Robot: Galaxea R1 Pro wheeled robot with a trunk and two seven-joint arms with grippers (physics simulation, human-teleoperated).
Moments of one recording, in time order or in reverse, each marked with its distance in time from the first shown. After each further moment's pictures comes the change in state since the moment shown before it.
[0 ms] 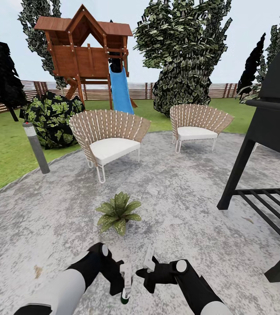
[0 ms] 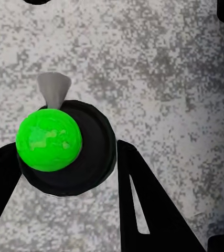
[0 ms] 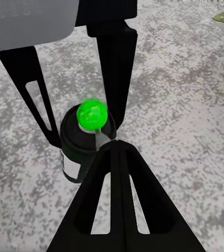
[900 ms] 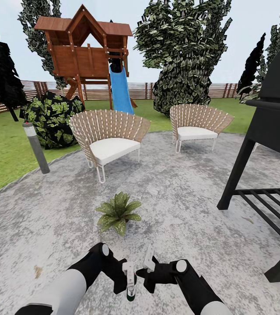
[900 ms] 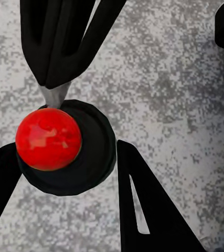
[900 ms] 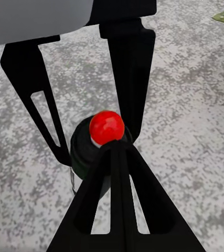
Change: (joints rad) left arm 0.000 -0.007 0.001 0.001 0.063 -0.036 0.013; right arm 0.000 0.000 0.000 0.000 0.001 0.001 -0.001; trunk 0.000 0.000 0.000
